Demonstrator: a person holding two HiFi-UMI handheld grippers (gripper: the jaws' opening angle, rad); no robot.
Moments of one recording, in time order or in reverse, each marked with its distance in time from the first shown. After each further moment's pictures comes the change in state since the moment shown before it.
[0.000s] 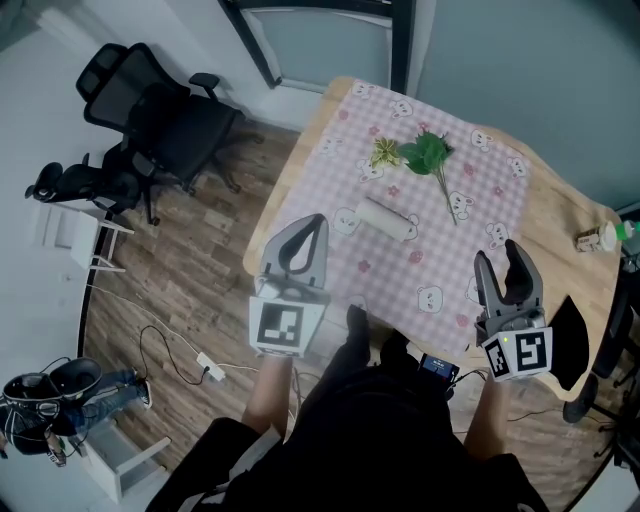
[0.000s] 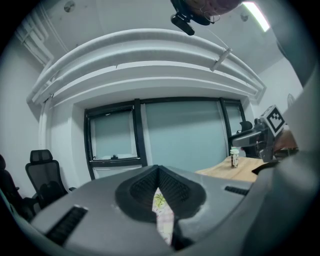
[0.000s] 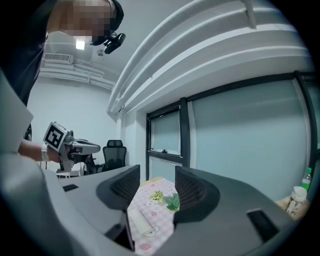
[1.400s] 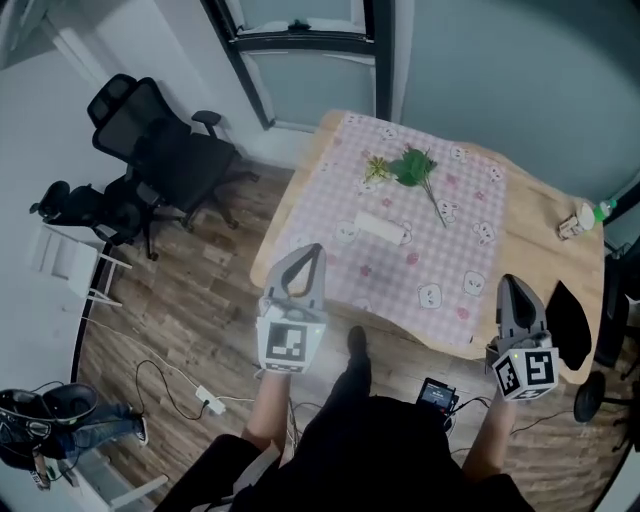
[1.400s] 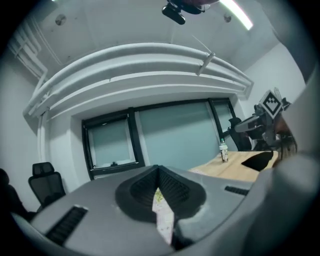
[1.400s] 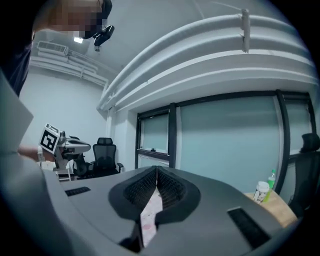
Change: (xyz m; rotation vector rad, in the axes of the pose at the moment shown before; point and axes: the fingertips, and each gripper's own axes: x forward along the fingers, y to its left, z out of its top) left arm -0.095 -0.020 -0.009 0.158 -0.056 -0.048; right arm -0.126 0.031 0.001 0.007 0.017 -0.170
